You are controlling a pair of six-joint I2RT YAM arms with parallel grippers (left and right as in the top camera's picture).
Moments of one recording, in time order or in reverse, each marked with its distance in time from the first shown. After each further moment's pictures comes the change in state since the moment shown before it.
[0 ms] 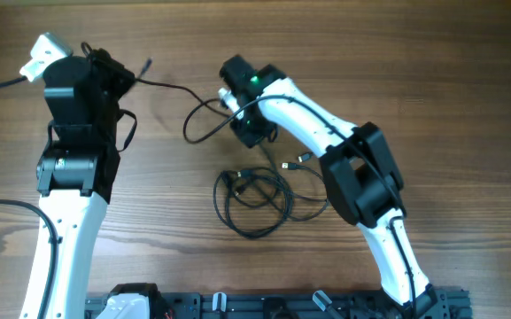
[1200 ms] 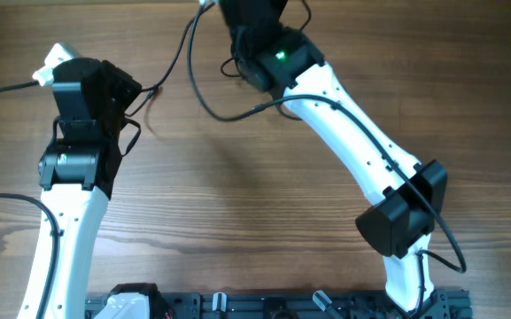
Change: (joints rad) left arm 0.000 0.025 0.000 -0.092 0.037 0.000; right arm 0.051 -0.251 0.189 0.537 0.806 -0.857
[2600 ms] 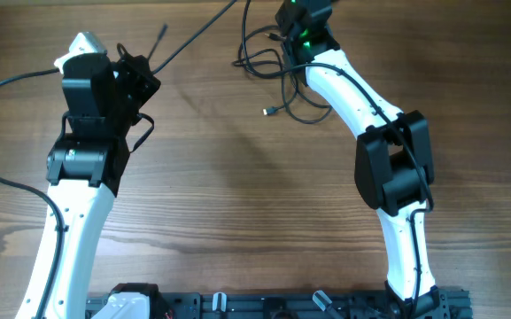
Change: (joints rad) left arm -0.041 0.018 0.013 0.049 0.169 -0.027; right arm -0.257 0.228 -0.172 1.256 0.215 -0.209
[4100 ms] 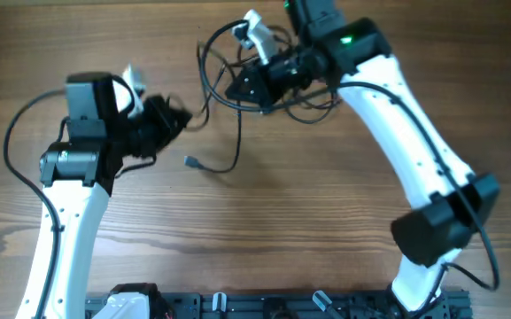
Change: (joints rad) left arm 0.043 -0.001 -0.010 -0.377 0.548 0.098; right arm 0.075 -0.373 0.016 -1.798 -1.759 1.088
